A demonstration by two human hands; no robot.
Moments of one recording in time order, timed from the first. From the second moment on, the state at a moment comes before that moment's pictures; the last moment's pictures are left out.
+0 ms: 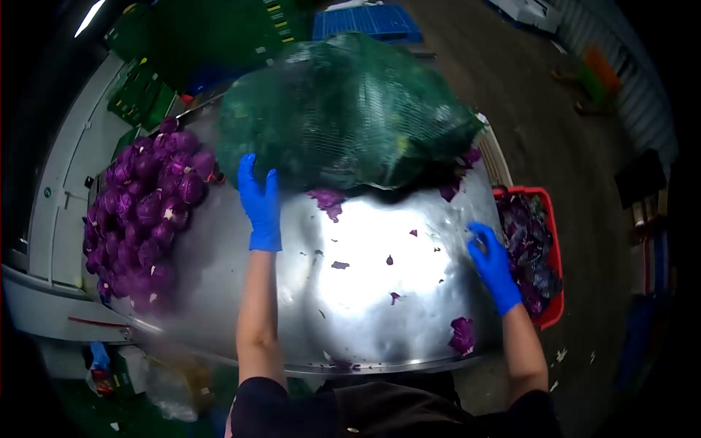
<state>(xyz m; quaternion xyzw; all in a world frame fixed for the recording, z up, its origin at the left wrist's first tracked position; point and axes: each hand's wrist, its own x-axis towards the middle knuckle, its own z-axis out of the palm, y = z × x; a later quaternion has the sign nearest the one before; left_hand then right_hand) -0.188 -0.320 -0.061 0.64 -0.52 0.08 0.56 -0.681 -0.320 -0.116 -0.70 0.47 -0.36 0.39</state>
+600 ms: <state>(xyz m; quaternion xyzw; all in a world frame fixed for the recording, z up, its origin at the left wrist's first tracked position) 0.009 -0.393 -0.070 0.78 -0.46 -0.01 0.42 -0.167 -0.467 0.010 -0.97 0.21 -0.09 0.02</state>
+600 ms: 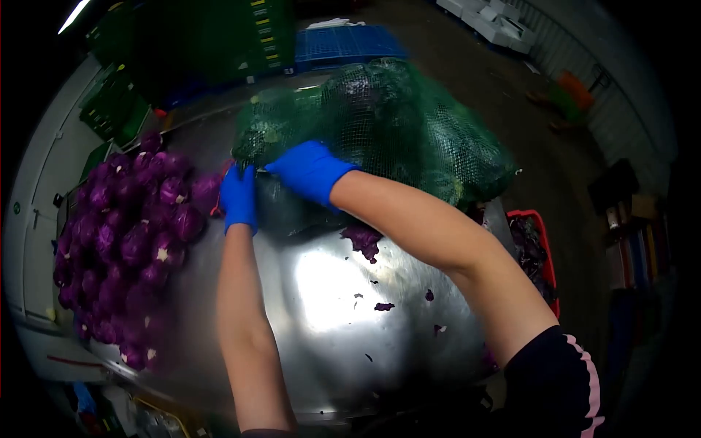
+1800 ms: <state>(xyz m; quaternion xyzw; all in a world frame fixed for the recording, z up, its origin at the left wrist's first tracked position) -0.110 -0.372 -0.044 0.54 -0.78 -0.09 0.30 -0.474 -0.480 0.160 -0.88 0.47 0.09 0.06</state>
